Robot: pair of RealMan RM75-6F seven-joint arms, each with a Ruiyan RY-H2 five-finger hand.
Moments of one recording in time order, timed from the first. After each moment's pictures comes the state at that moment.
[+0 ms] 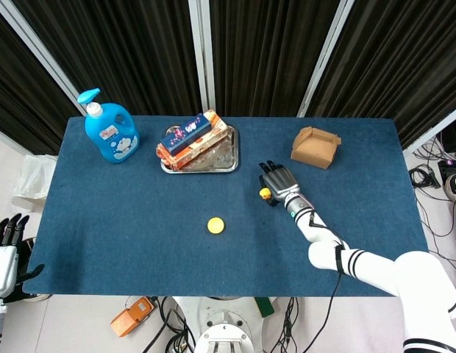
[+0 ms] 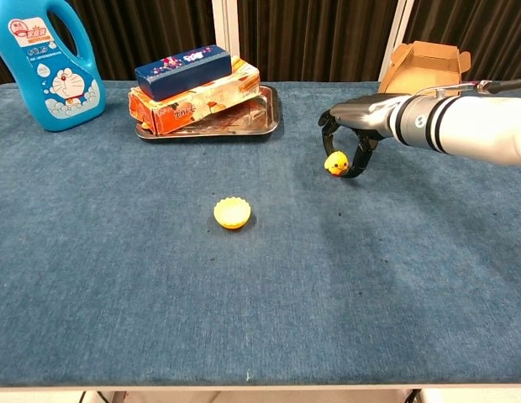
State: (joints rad) left arm 0.02 -1.21 -0.02 -1.49 1.43 1.53 0.10; right arm 1.00 -1.69 0.19 -1.08 -0.82 0.61 -0.46
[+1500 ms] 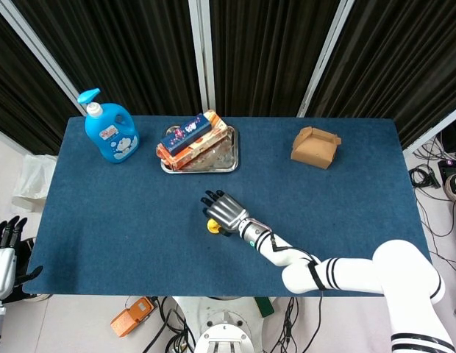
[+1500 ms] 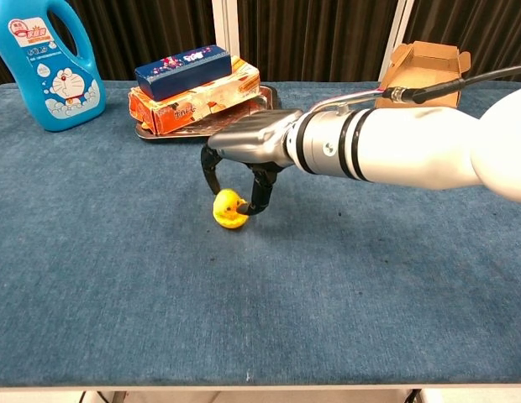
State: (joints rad) left arm 0.03 -1.23 -0.02 -1.45 1.42 1.52 0.06; right arm 1.17 -1.69 0.14 -1.41 -0.88 0.67 -0.57
